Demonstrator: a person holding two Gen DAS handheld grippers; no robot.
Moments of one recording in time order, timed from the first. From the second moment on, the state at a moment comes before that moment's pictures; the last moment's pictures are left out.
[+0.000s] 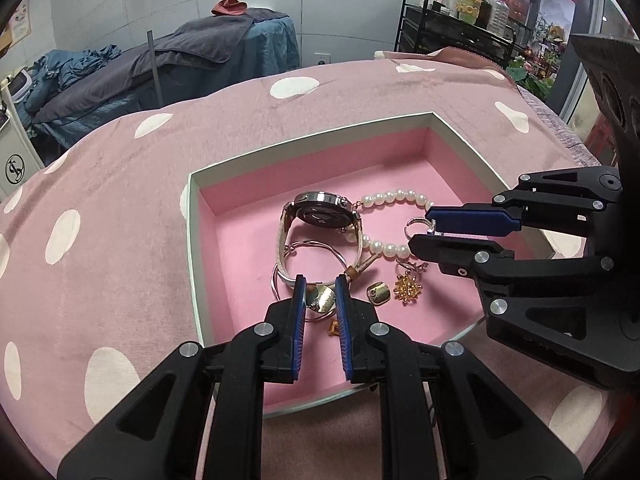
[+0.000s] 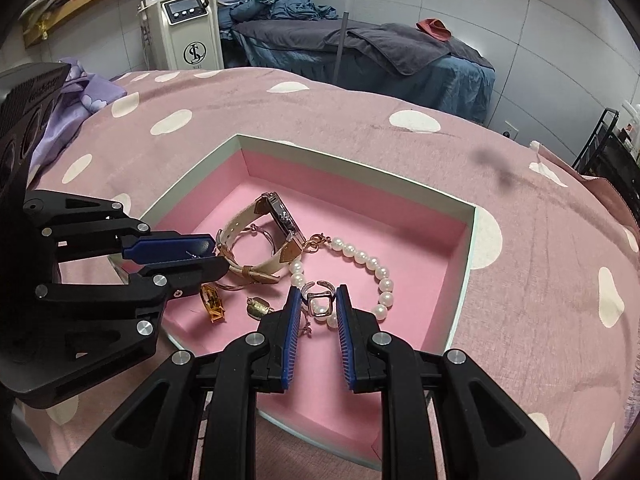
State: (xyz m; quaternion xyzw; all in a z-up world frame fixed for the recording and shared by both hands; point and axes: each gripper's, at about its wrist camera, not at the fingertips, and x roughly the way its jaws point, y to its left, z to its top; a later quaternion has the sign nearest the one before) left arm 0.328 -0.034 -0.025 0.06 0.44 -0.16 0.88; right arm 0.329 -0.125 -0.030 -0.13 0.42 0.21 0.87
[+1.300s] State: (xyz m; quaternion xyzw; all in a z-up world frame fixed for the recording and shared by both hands) left arm 0.059 -0.007 0.017 -0.01 0.19 -0.03 0.98; right arm 0.099 -0.205 0.012 -0.04 0.21 0.13 0.97
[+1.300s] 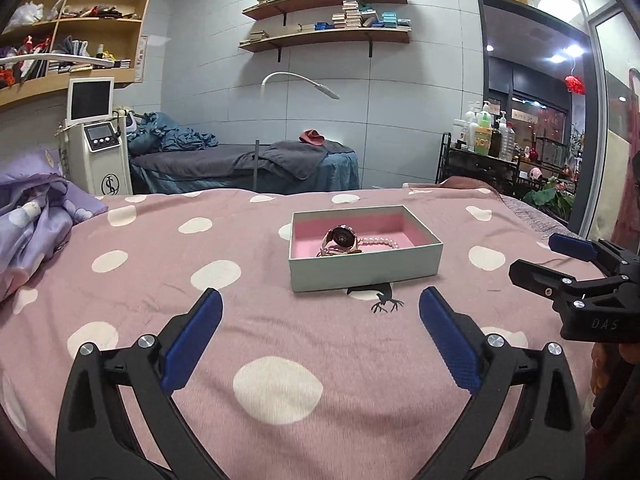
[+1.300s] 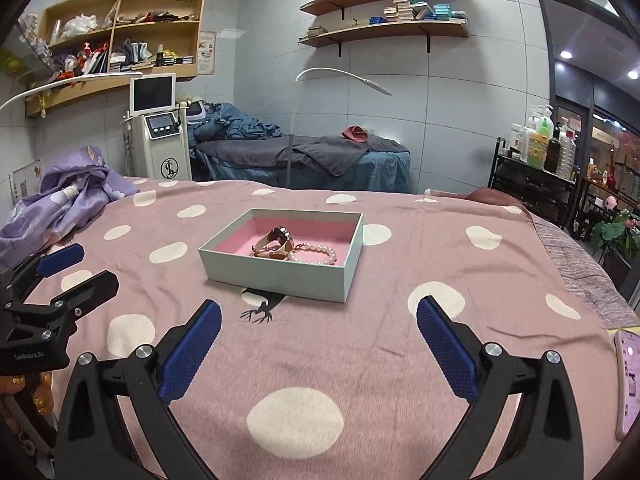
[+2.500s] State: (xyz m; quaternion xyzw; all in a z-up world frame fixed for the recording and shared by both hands) left arm -0.025 -0.009 0.011 -0.02 0.15 -0.02 0.99; right arm 0.010 -0.219 0.006 -0.05 0.17 0.09 0.98
